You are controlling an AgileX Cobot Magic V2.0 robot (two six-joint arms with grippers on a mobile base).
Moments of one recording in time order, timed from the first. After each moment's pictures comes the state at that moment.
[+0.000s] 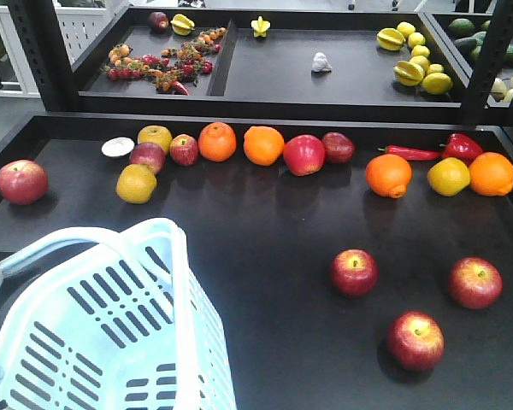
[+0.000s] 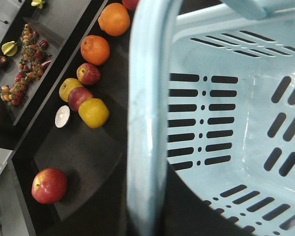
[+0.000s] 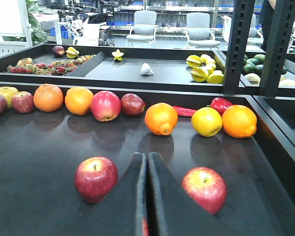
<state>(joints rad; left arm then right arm) -0.84 0.77 -0.78 0.57 0.85 0.02 0.02 -0.01 0.03 -0.02 0.14 -0.01</state>
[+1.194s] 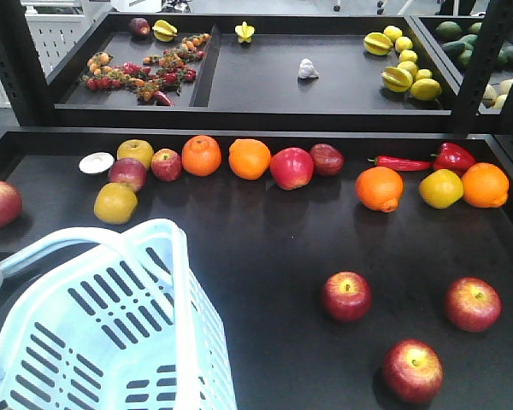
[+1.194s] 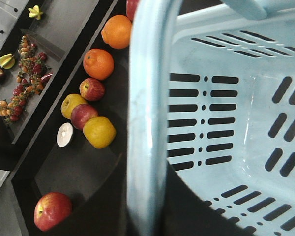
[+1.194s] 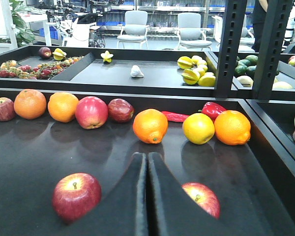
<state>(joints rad) -0.84 0.77 -0.78 0.57 0.85 0.02 0.02 -0.01 0.03 -0.02 0.14 -0.01</state>
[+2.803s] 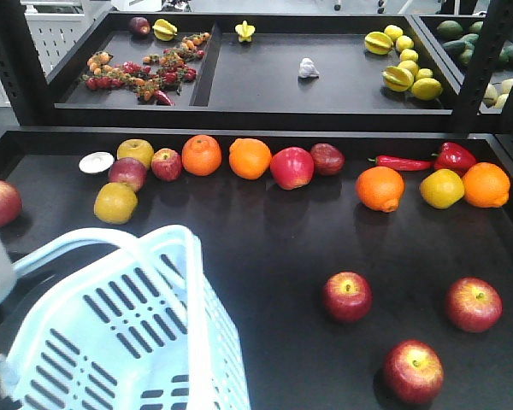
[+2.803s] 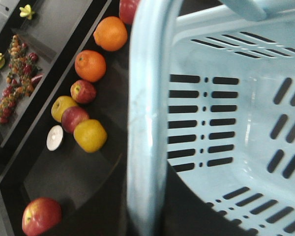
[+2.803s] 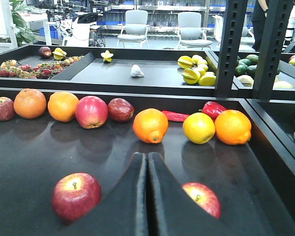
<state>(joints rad) -0.84 0.80 -0.78 0.55 0.80 0.02 0.02 -0.01 0.03 -0.02 0.14 -0.01</state>
